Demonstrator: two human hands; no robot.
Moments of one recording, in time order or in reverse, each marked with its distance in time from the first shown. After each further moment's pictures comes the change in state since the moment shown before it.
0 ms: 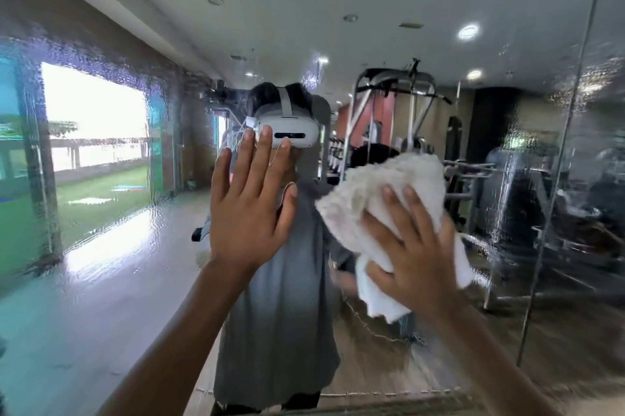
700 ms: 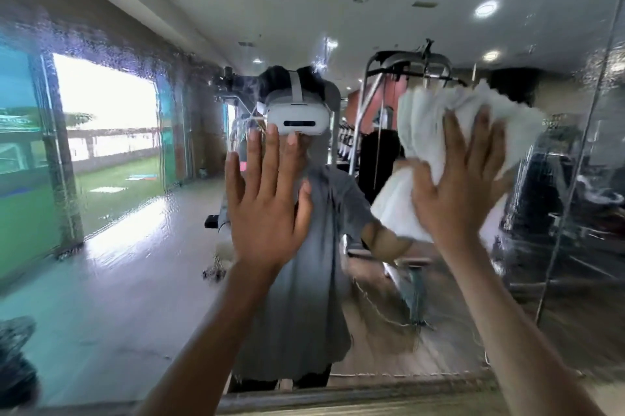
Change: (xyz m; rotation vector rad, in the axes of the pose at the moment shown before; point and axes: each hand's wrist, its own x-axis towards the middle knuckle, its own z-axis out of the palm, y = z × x) left_hand -0.018 0.021 0.002 0.004 -0.034 -0.115; right_hand 0.051 0.028 0.003 0.131 0.076 0.646
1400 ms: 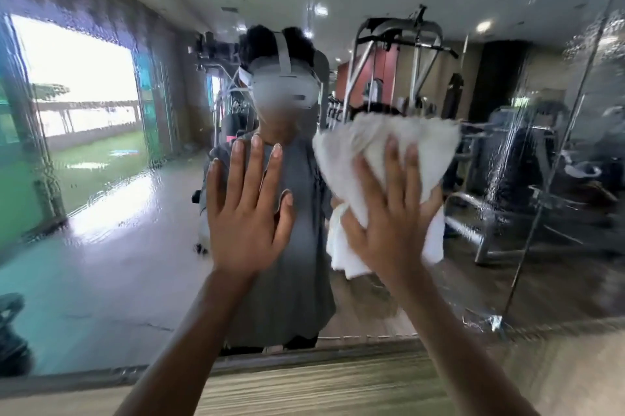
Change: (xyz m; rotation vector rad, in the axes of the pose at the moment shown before) left_hand -0.057 -0.002 0.002 -0.013 -0.014 0.047; right_hand -0.095 -0.022 0.006 -0.068 -0.067 -0.317
